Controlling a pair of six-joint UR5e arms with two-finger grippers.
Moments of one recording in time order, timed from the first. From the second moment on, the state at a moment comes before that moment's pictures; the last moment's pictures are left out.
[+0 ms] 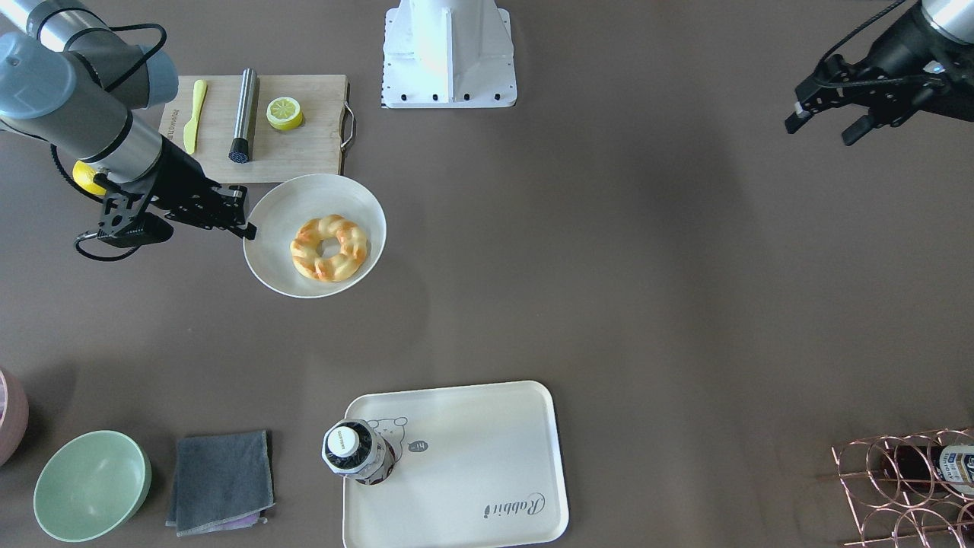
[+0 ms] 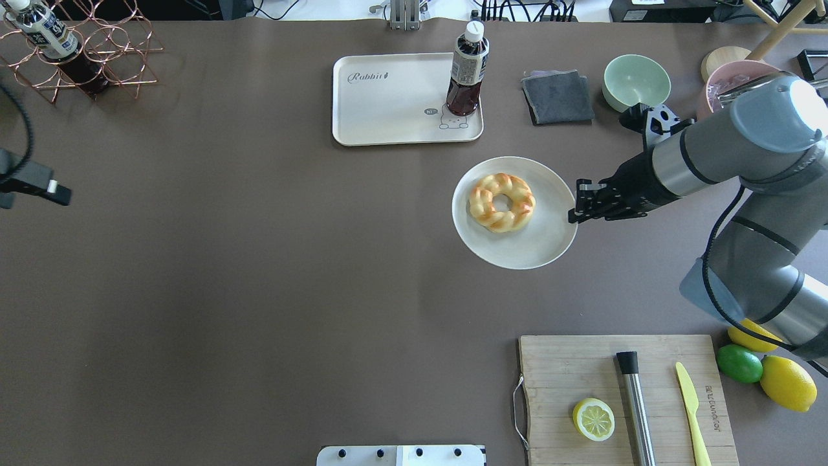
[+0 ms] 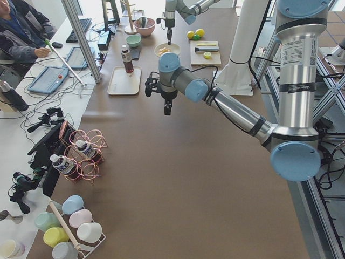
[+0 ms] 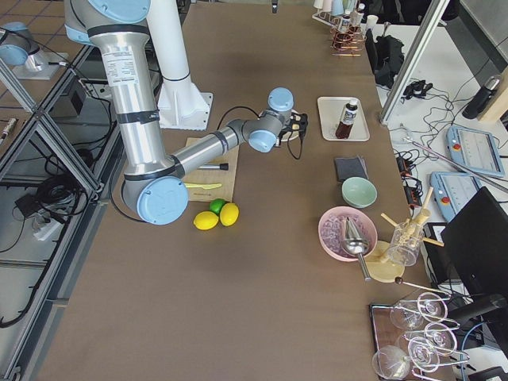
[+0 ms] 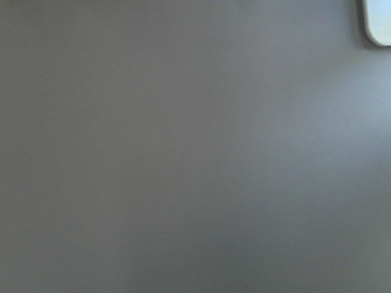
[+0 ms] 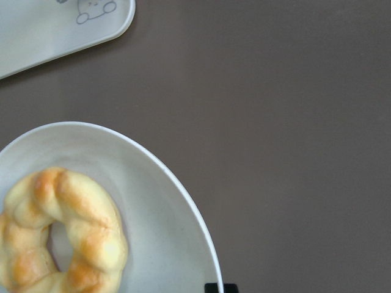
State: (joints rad) left arm -1.15 -1.57 -2.18 -1.62 -2.42 -0.71; right arm 0.83 -1.36 1.80 -1.02 2.26 1.25
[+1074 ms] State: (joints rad) left arm -0.69 -2.06 -2.03 -1.62 -2.12 -1.28; right arm 0.62 -1.07 1.92 -1.32 2.06 1.45
